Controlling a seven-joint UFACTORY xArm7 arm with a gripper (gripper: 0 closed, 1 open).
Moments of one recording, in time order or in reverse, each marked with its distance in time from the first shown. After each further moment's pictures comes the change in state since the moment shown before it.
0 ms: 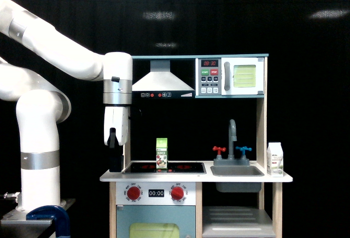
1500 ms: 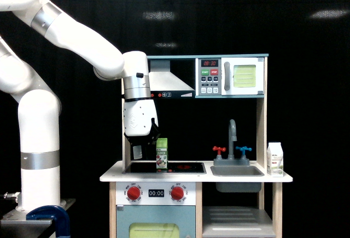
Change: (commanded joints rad) arm 0.378 0.274 -0.075 0.170 -0.091 -0.256 -0.692
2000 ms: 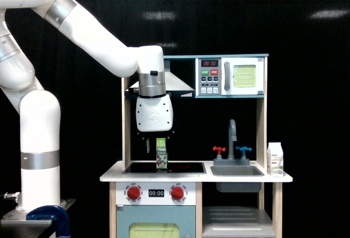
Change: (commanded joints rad) arm 0.201 0.076 -0.279 0.084 0.078 -0.009 -0.623
